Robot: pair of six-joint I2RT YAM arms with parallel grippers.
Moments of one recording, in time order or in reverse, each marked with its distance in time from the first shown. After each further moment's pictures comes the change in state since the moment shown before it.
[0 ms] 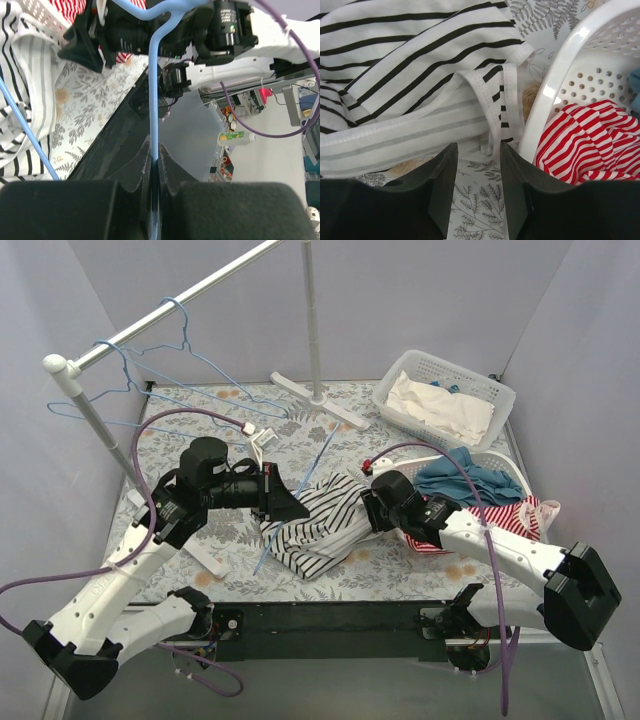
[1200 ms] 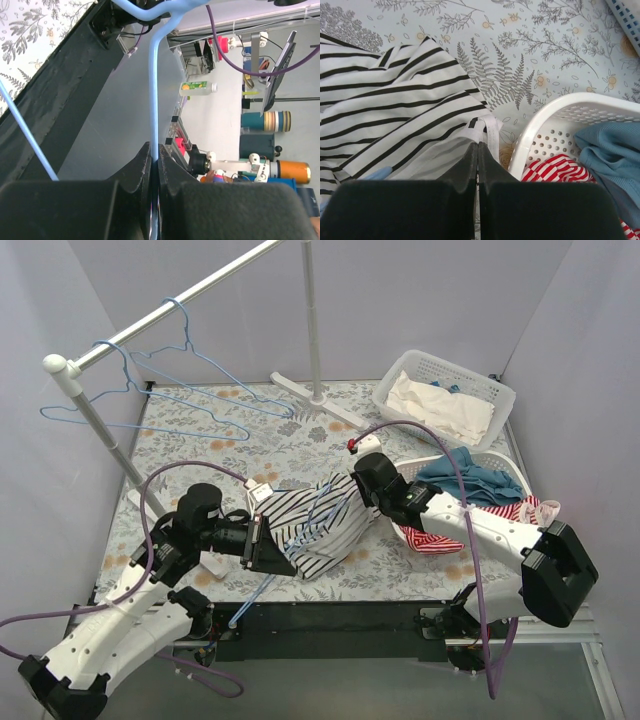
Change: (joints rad) left arm 0.000 -0.286 -0.374 -0.026 0.239 -0.158; right arm 0.017 0.174 0.149 0.134 0.210 -0.105
